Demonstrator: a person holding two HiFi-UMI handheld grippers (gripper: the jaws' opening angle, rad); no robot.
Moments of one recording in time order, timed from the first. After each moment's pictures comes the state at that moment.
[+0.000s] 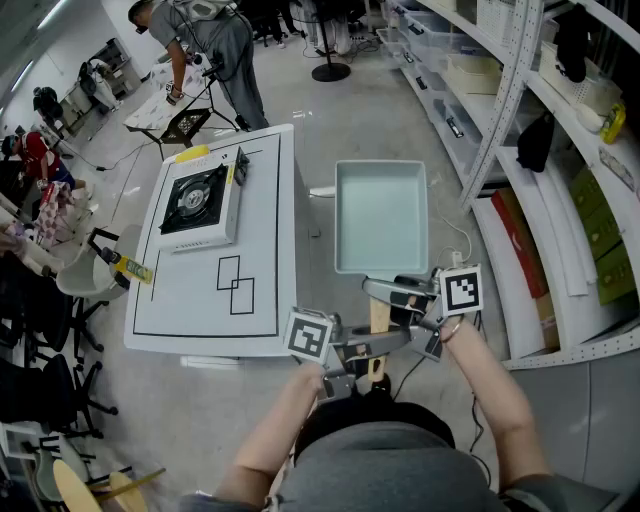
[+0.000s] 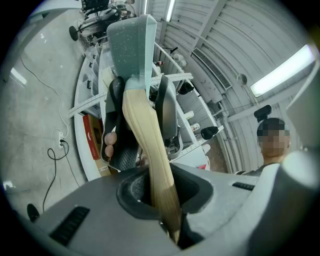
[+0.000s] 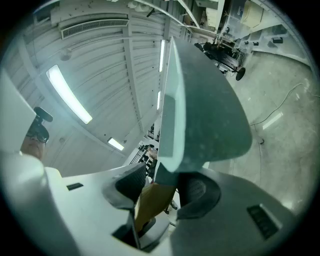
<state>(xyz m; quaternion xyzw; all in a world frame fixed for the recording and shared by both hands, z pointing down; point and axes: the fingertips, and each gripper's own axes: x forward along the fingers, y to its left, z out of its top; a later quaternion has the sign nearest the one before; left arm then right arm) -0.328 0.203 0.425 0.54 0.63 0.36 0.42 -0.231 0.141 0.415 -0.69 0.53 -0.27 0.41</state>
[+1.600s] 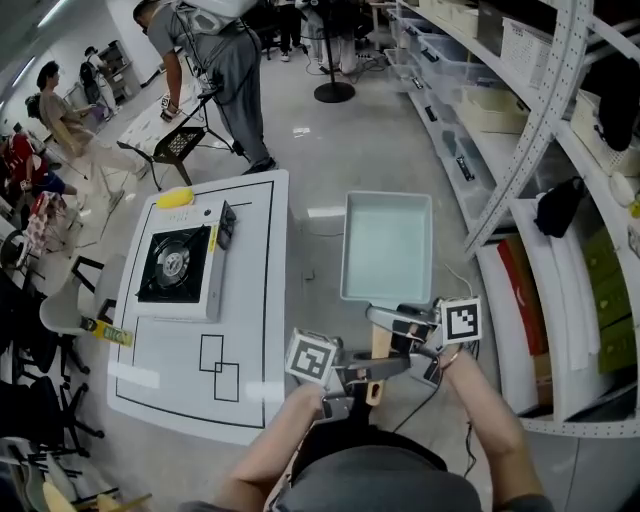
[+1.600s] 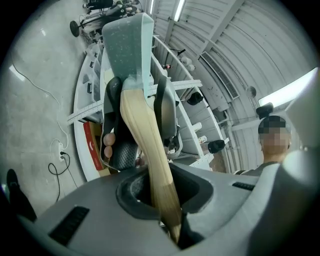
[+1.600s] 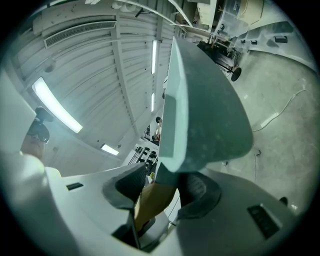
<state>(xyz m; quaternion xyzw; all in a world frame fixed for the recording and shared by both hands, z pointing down) -0.154 0.226 0.448 0.53 0.63 0.37 0.43 -0.056 0.165 0.442 -0.69 0.52 -0.29 0.42</state>
